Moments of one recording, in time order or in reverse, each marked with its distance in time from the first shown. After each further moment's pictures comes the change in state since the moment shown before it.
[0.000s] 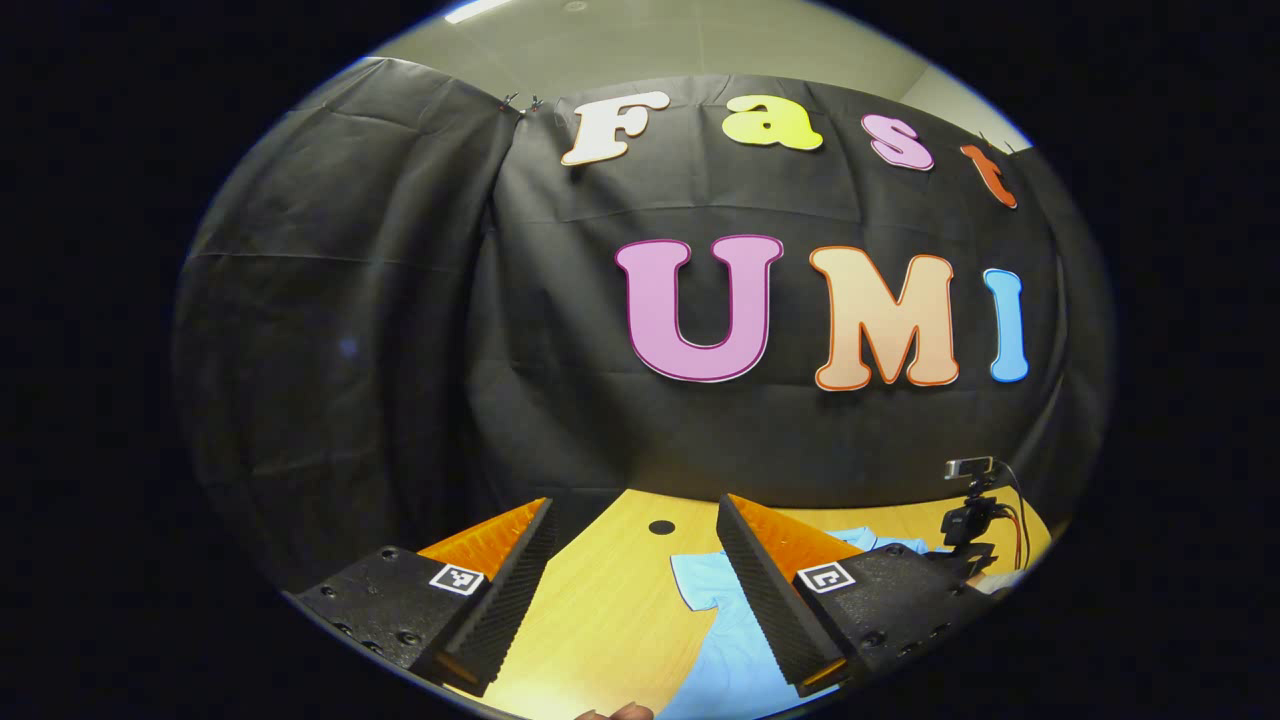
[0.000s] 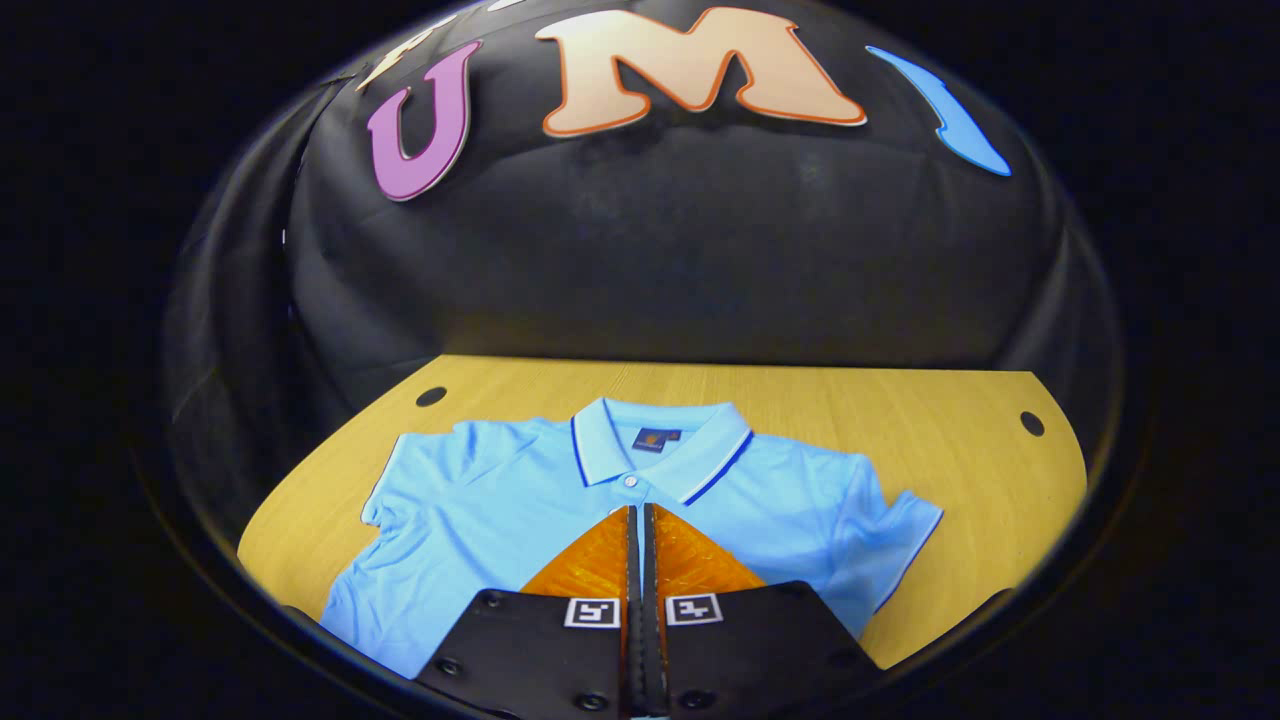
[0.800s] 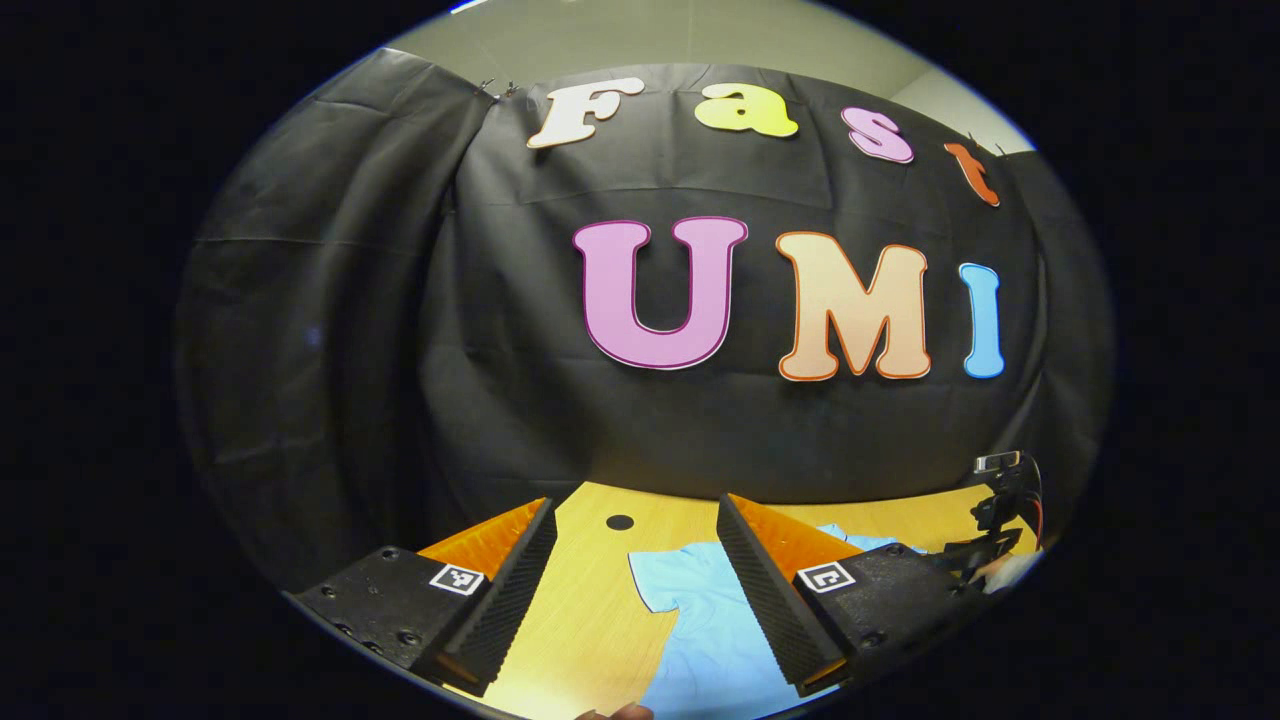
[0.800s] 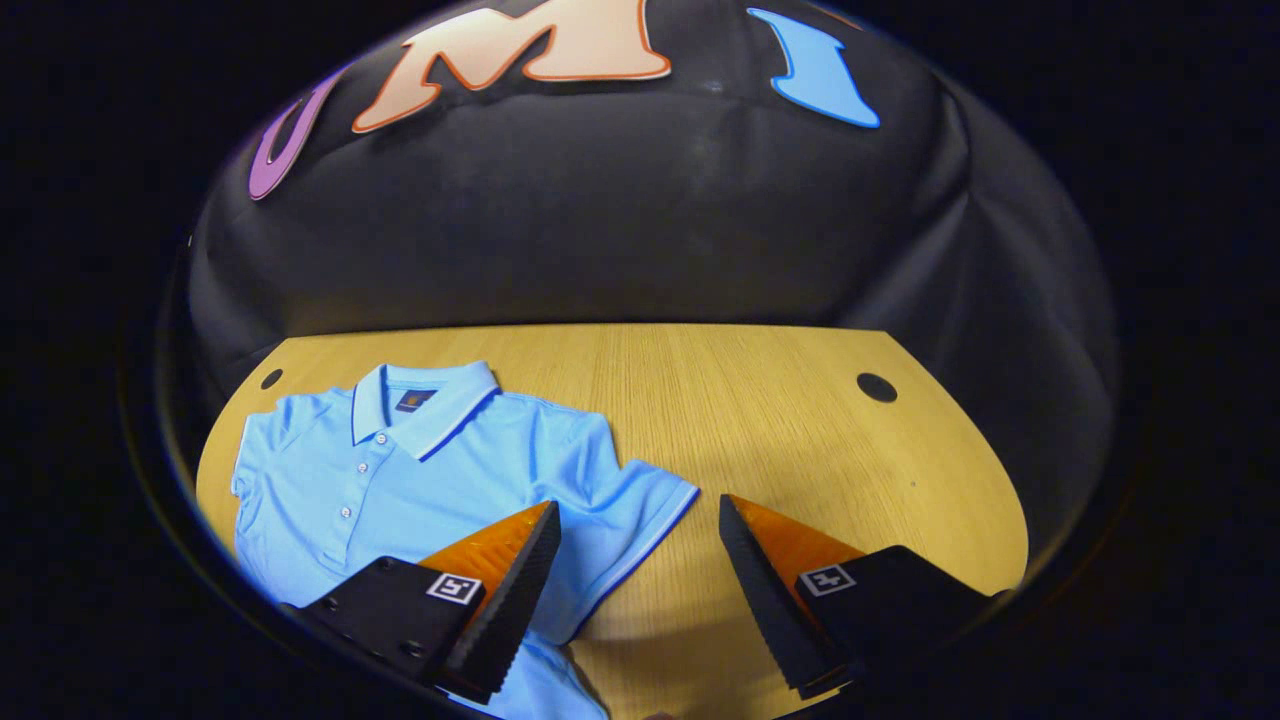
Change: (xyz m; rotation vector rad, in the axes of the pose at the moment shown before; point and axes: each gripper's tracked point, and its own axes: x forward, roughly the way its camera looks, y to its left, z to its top) left arm 0.024 -0.049 -0.016 -0.013 0.029 -0.105; right arm -0.030 -0.196 -0.023 0.097 0.097 -0.348
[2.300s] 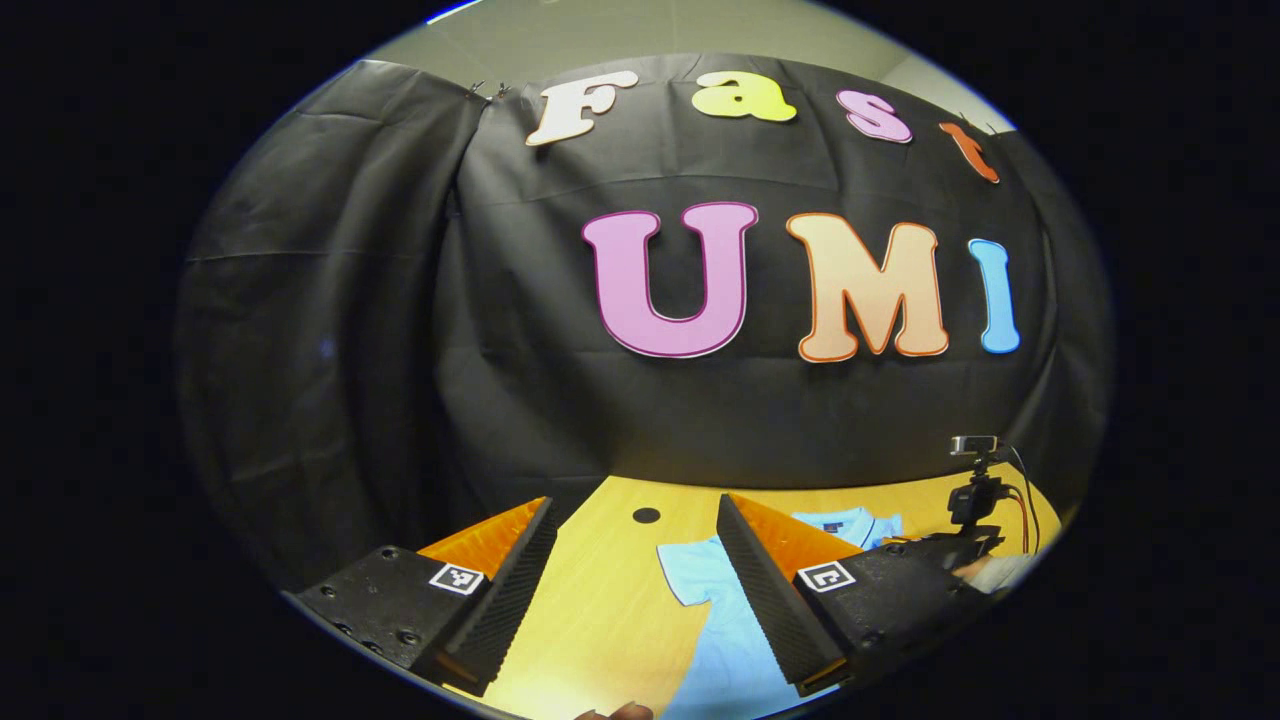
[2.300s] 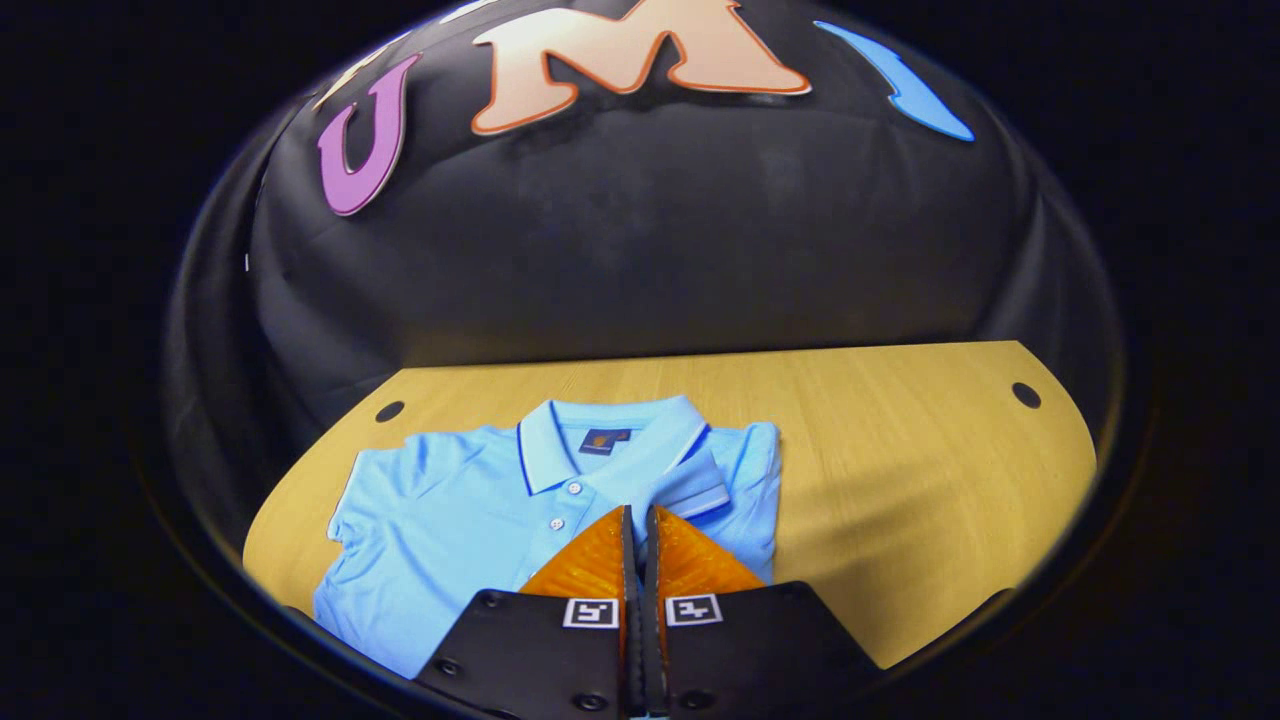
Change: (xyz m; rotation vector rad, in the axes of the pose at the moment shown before) left arm 0.005 0.031 -0.012 0.050 0.033 0.040; right arm -0.001 0.174 0.002 -0.025 -0.061 0.305
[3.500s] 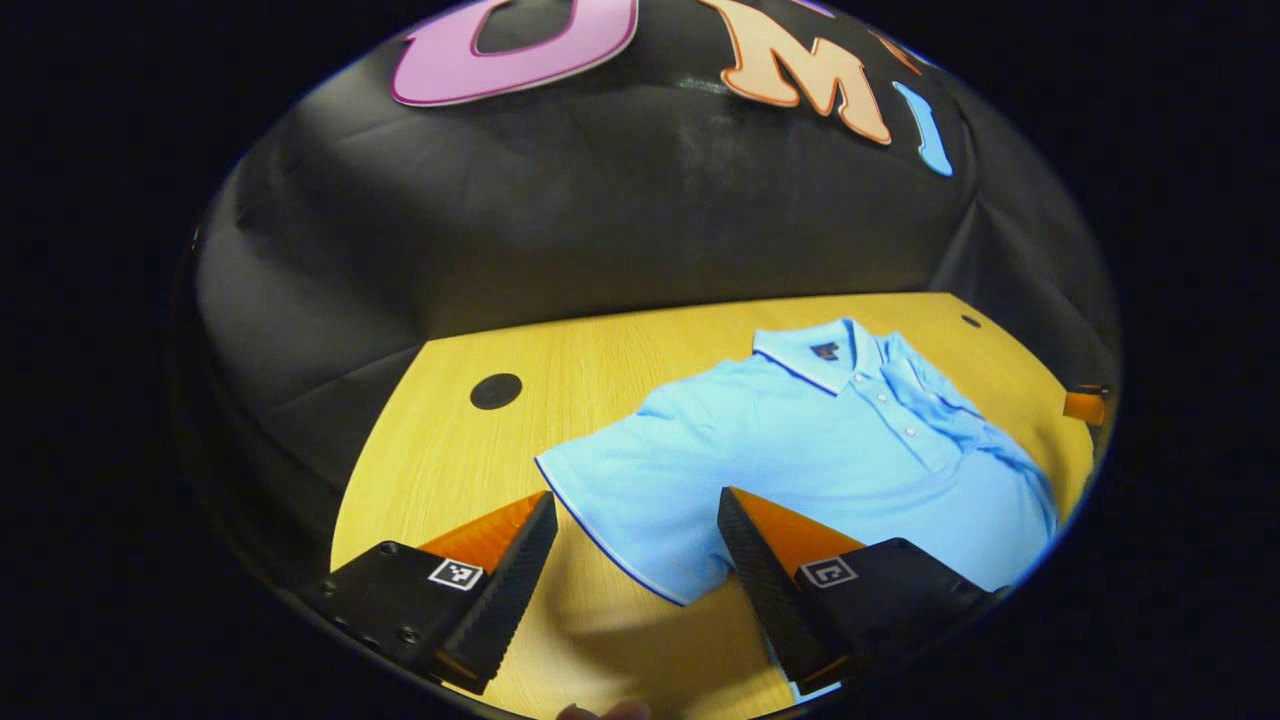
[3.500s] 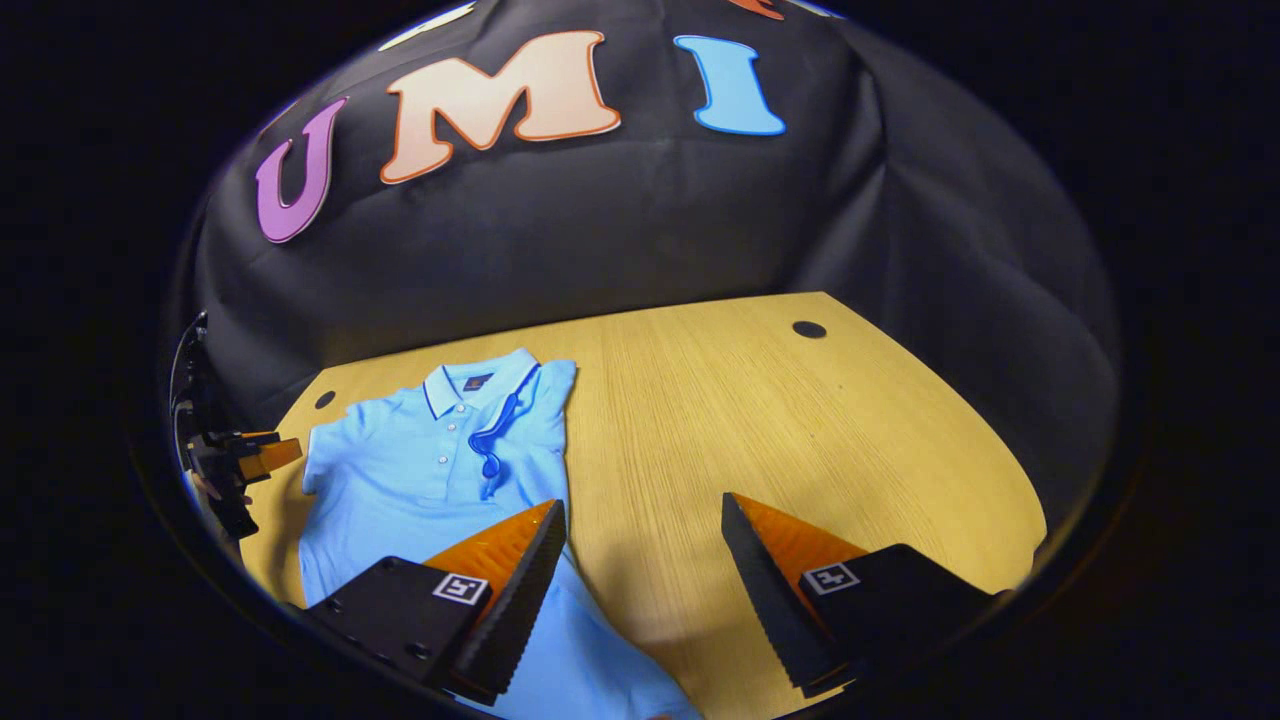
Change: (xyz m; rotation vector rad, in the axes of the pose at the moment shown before) left arm 0.213 -0.076 -0.259 0.187 0.462 -0.503; right arm -0.205 -0.118 -0.048 0.155 0.007 -0.371
